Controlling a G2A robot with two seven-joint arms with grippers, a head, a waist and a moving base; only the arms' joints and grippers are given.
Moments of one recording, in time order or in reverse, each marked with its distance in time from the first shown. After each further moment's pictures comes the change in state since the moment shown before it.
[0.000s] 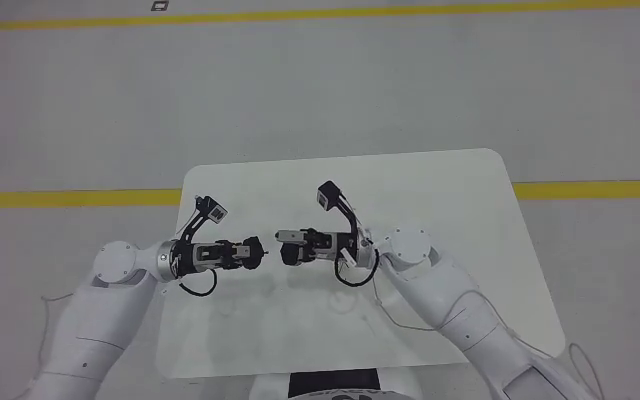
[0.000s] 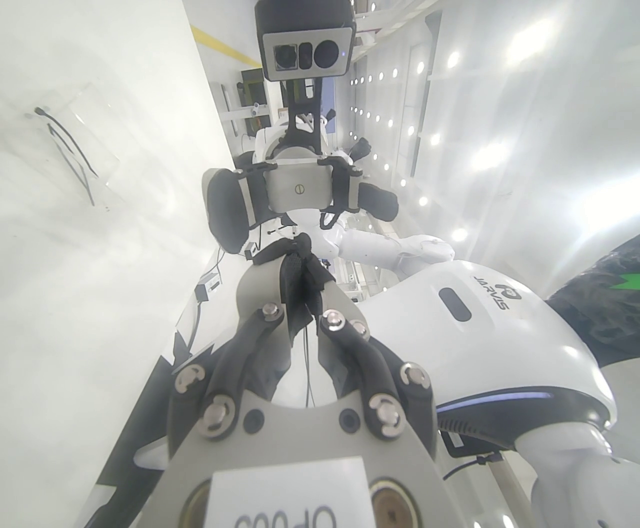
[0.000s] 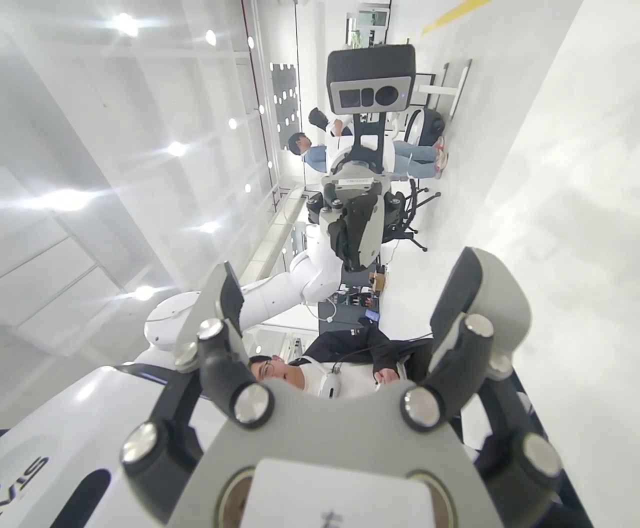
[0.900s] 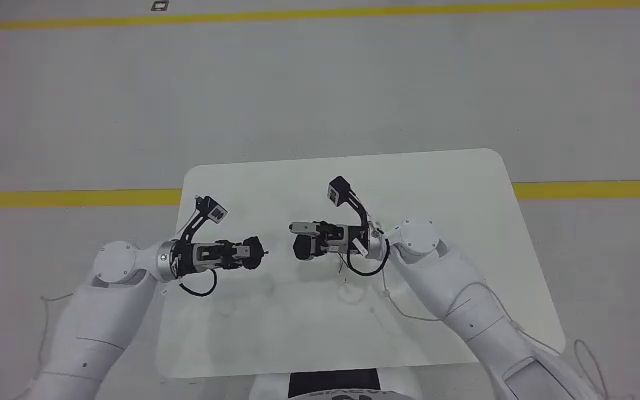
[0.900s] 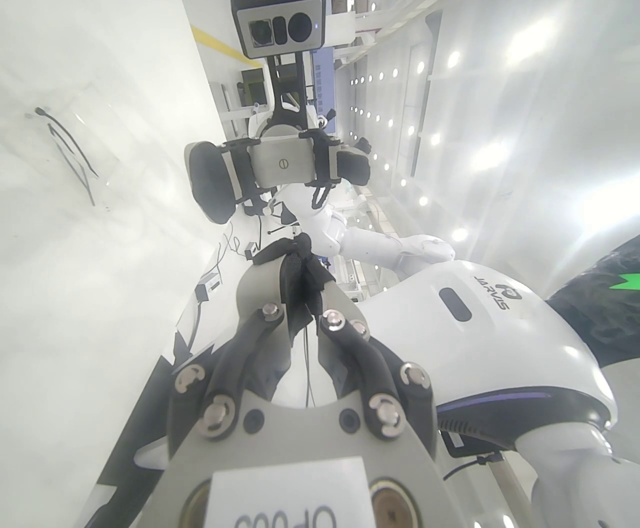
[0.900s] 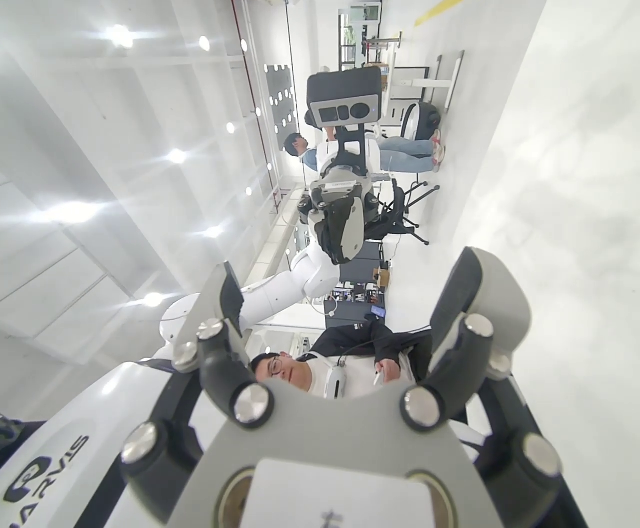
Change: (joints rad) left arm 0.000 0.000 0.000 0.000 0.000 0.000 0.000; right arm 0.034 0.004 0.043 0.090 0.027 0.021 0.074
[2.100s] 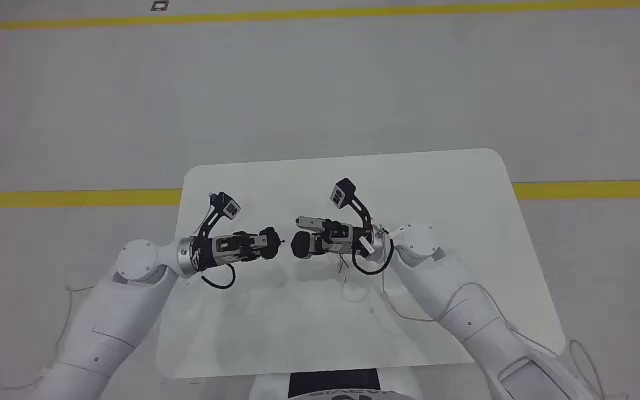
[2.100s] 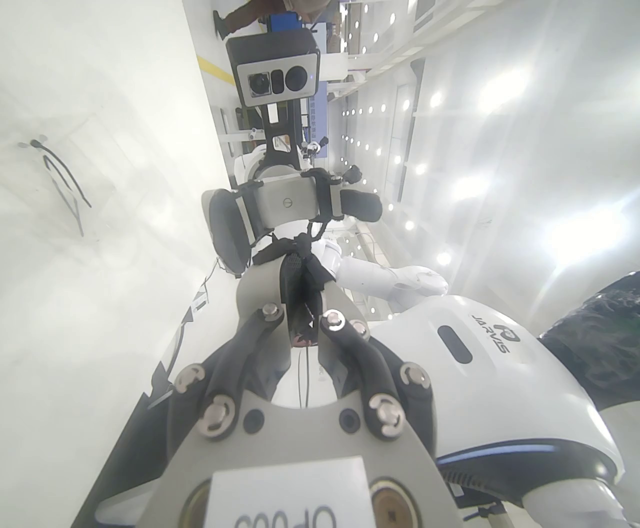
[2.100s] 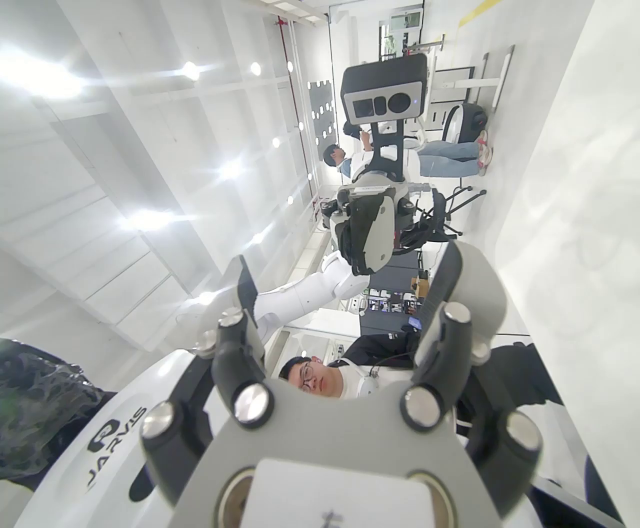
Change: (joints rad) left arm -0.057 0.017 0.150 0.002 -0.034 0.000 0.177; right arm -0.008 -0.016 0.006 0.088 0.149 -0.066 0.028
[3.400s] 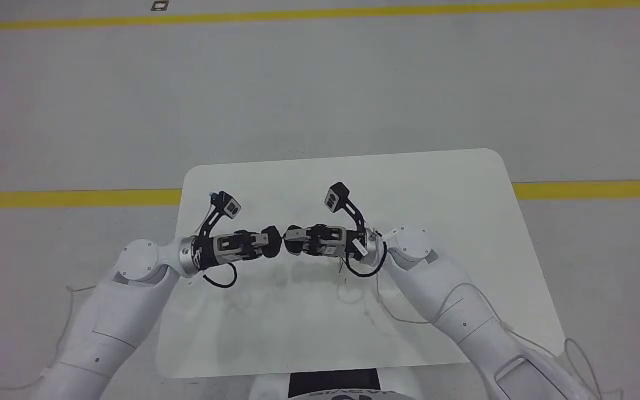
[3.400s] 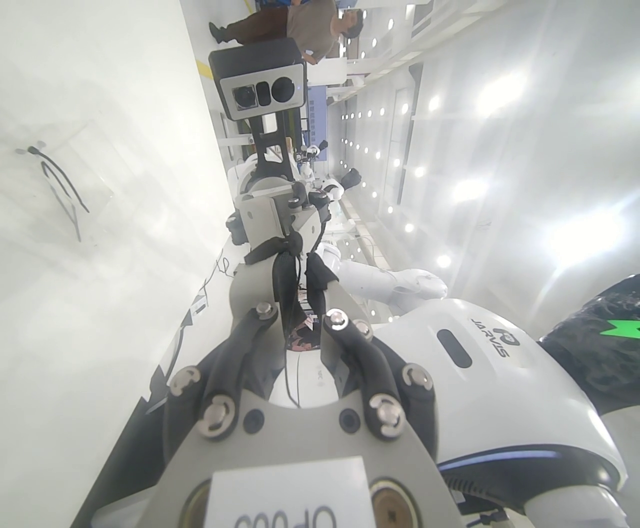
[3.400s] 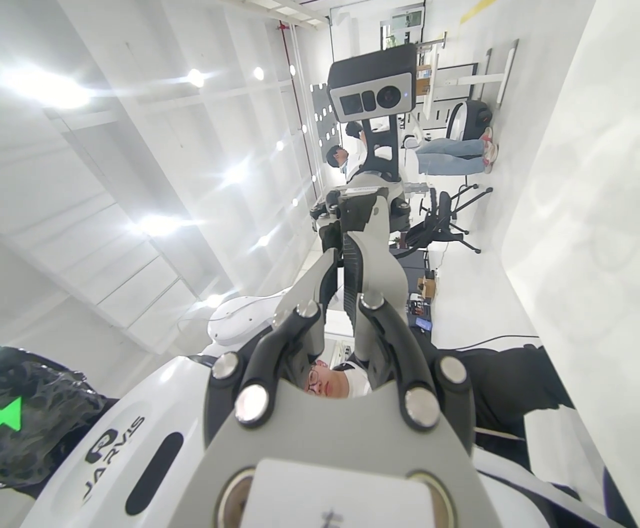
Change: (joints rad) left arm 0.002 -0.002 0.007 -0.006 0.007 0.006 0.034; right arm 0.010 -0.017 -0.049 0.025 0.029 0.000 -0.021
